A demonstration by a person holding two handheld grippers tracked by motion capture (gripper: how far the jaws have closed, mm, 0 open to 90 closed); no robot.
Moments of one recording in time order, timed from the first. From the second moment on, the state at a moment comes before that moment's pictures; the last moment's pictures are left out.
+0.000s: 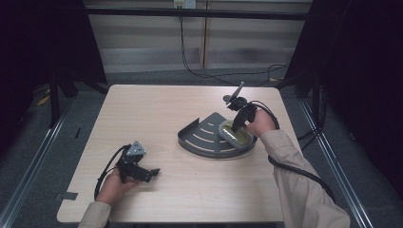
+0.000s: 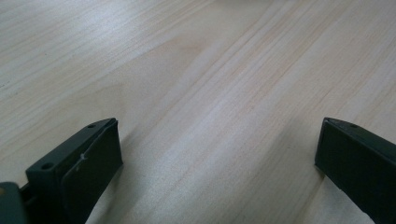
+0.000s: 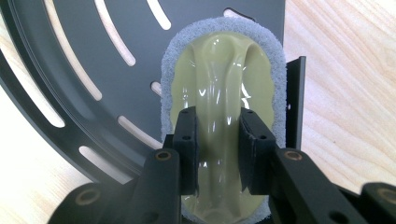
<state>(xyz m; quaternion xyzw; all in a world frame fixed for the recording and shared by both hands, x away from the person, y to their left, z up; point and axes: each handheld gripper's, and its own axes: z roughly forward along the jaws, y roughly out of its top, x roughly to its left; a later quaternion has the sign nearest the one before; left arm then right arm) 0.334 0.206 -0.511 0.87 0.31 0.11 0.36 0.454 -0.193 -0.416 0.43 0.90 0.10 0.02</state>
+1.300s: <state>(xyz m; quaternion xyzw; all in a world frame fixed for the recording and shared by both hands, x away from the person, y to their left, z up) 0.334 0.206 -0.511 0.87 0.31 0.11 0.36 0.456 -0.200 -0.426 0.44 0.90 0.09 0.01</state>
